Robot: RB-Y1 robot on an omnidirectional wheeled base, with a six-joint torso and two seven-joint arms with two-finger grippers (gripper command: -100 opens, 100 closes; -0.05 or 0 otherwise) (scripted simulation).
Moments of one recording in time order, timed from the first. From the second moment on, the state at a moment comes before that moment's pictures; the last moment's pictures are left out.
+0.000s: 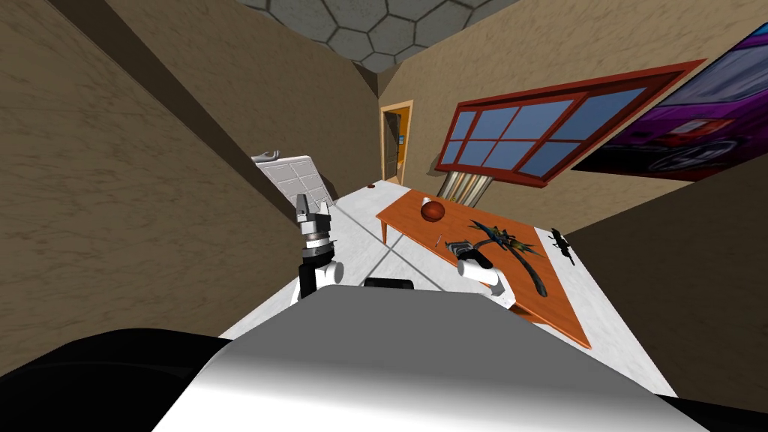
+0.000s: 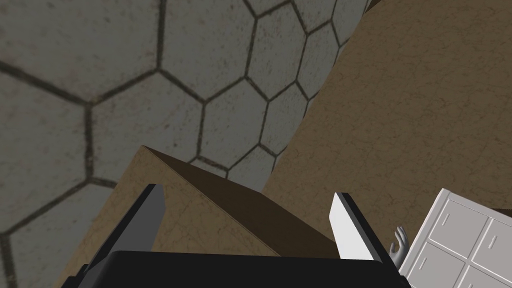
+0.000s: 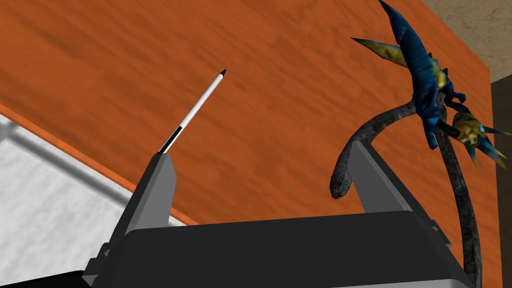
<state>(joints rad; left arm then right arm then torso) 0.49 -0.05 -0.02 -2.28 0.07 -0.50 -0.07 0.23 -0.17 -0.26 -1.76 -0.07 0.55 -1.22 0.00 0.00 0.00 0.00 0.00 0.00</state>
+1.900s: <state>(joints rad) 0.49 -0.05 -0.02 -2.28 0.07 -0.50 -0.07 0.24 -0.16 -0.35 -1.67 -0.12 0.73 -1.43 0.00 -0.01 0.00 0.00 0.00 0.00</state>
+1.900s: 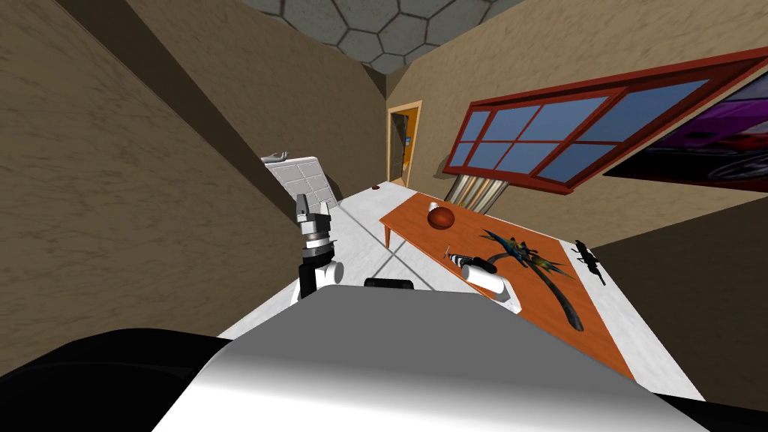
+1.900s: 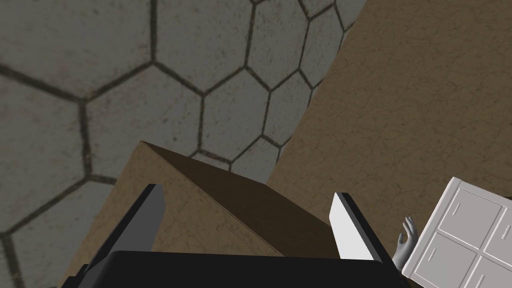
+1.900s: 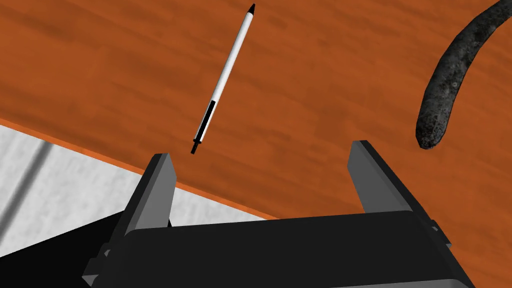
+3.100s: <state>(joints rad) 0.49 -0.05 -0.02 -2.28 0.07 -0.50 -0.07 0.30 -0.14 -0.46 -1.59 -0.20 0.95 -1.66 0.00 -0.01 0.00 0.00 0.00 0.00</state>
